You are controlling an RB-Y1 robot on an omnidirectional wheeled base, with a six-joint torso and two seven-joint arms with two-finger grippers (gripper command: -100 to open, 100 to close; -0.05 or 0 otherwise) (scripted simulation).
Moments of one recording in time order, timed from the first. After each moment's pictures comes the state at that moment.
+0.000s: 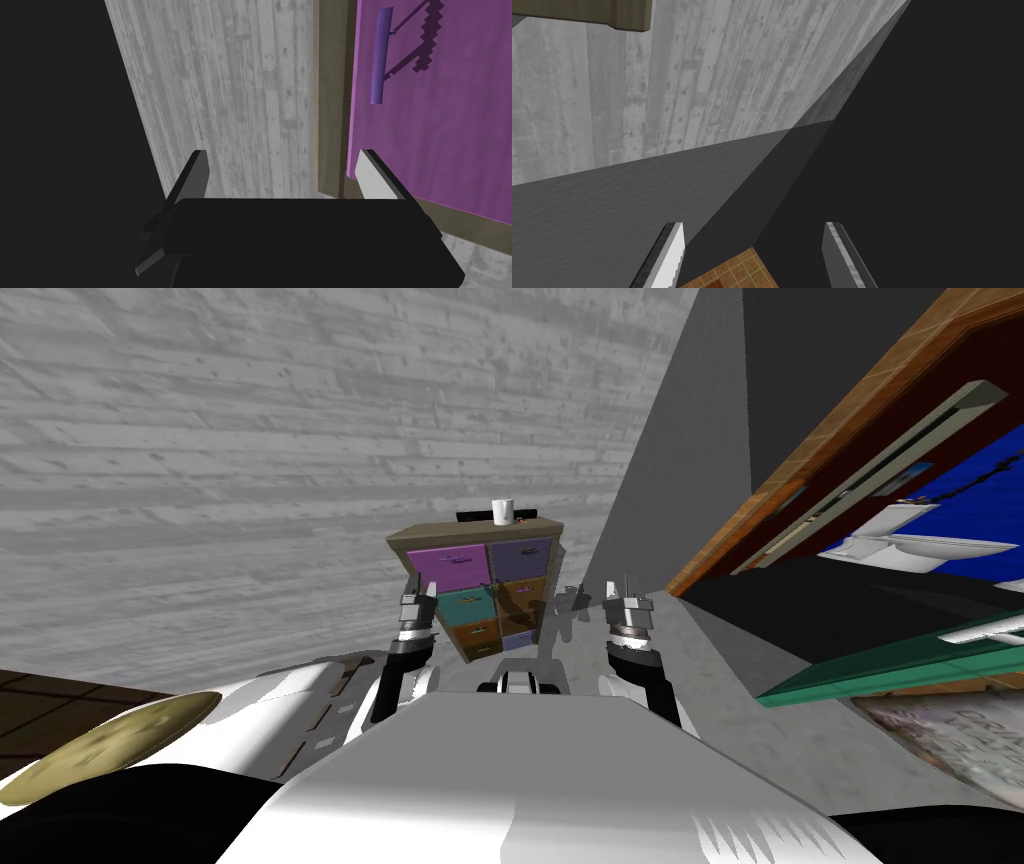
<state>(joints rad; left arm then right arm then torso) 0.48 0.08 0.03 -2.26 0.01 -0.42 -0.06 0.55 0.00 0.02 -2.31 0.01 -0.46 0.01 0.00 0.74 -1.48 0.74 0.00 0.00</state>
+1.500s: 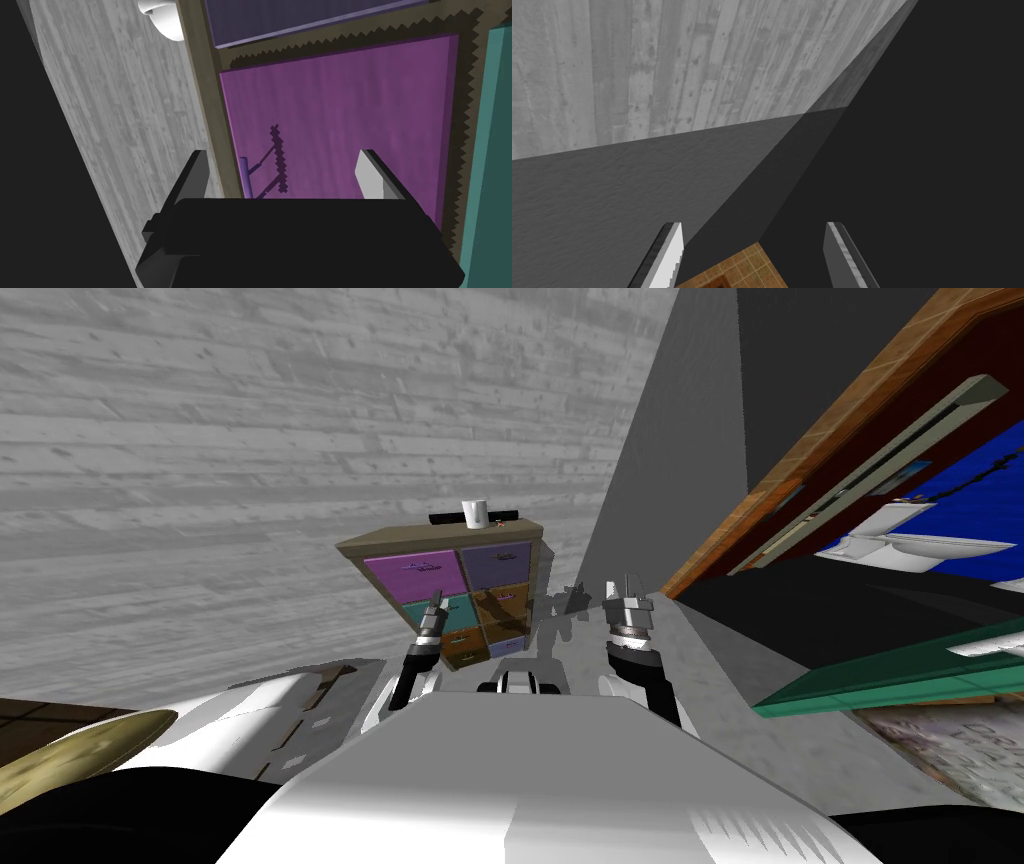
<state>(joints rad) 0.43 0.18 0.02 -1.95 0.01 -0.51 -0.06 0.55 0.00 0.02 -2.31 0.01 -0.46 0.01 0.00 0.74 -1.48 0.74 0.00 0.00</state>
